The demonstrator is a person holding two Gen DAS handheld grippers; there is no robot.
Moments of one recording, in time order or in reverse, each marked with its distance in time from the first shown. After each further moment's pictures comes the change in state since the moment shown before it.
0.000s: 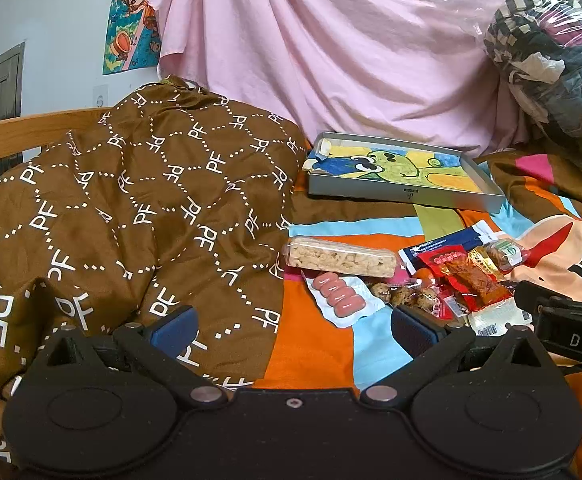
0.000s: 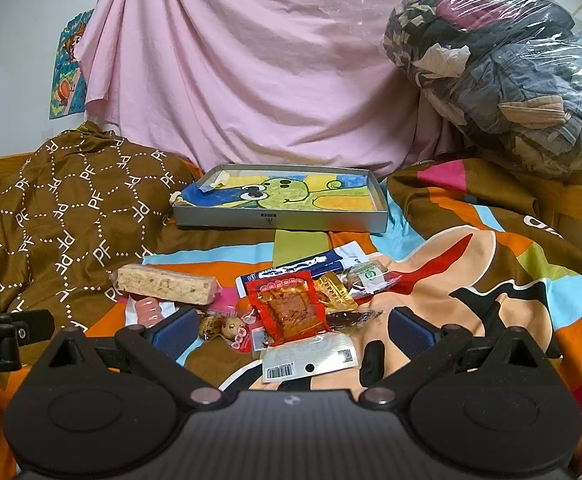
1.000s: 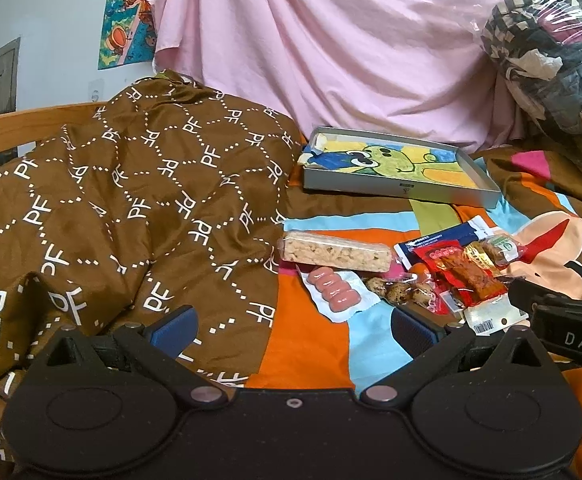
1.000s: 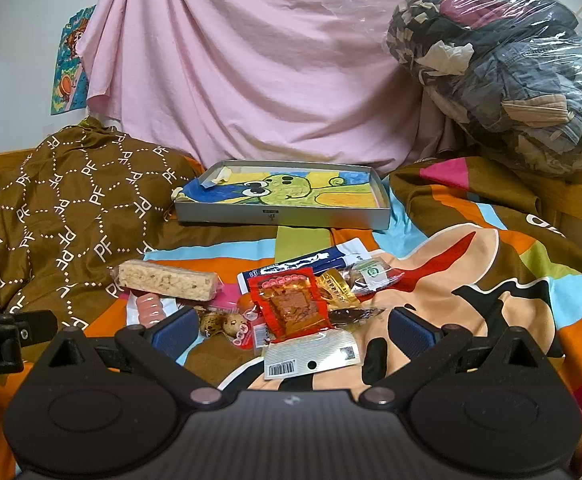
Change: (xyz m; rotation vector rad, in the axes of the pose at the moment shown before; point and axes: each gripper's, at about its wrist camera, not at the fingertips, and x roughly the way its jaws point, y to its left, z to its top) left arm 0.004 0.000 -0.005 0.000 0.013 -0.015; right arm 0.002 0.001 0.000 -0.003 0.008 0.001
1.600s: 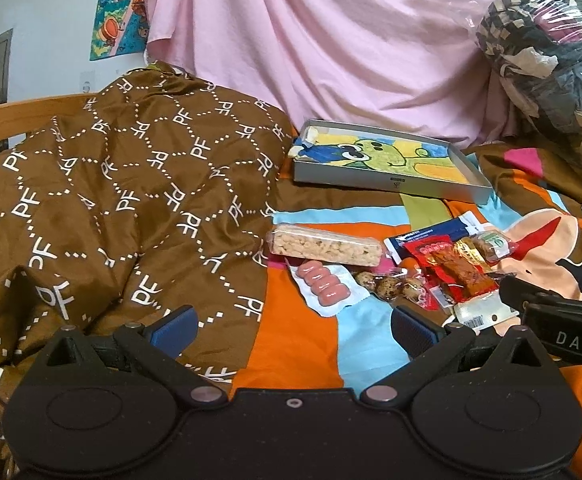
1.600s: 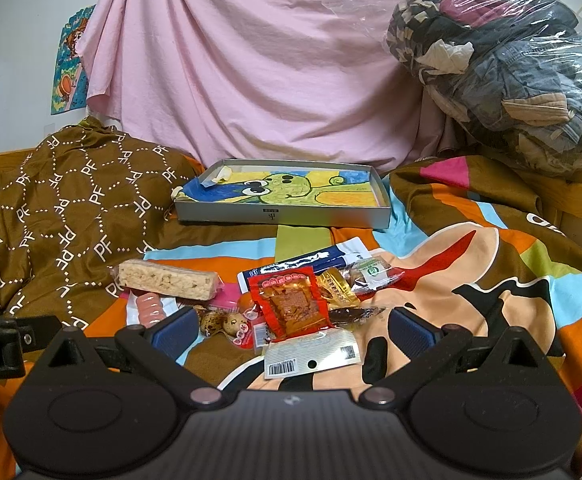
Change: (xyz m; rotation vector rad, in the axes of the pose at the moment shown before) left arm 0.002 -0.002 0.002 -0.013 0.029 -0.036; right arm 0.001 0.000 0.000 0.000 0.003 0.001
